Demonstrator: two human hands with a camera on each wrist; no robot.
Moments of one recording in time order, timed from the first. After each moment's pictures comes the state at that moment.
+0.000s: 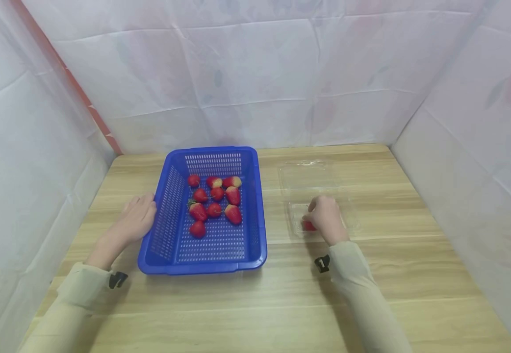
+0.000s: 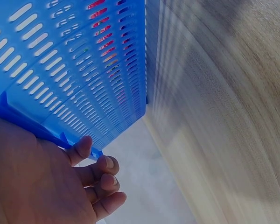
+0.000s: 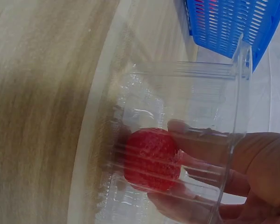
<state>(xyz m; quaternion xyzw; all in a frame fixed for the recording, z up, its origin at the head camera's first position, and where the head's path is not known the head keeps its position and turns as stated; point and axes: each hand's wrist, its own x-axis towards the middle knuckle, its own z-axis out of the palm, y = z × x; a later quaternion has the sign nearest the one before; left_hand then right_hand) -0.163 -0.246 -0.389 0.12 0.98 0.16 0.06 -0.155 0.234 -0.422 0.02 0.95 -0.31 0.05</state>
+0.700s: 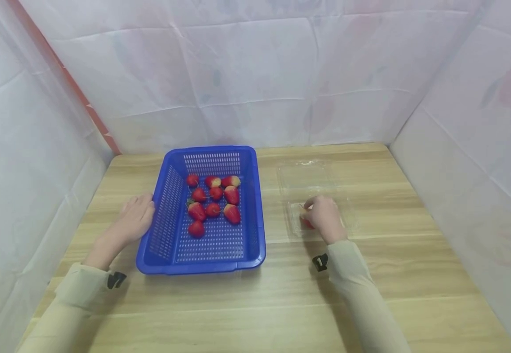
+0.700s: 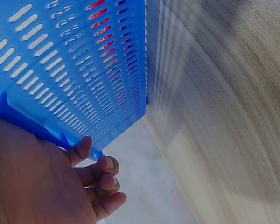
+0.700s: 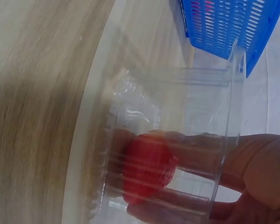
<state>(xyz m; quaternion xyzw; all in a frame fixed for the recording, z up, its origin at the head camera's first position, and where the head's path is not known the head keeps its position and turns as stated) -0.161 -0.247 -0.388 0.12 0.98 0.17 0.06 -0.154 0.230 -0.418 0.02 0.96 -0.28 0.07</state>
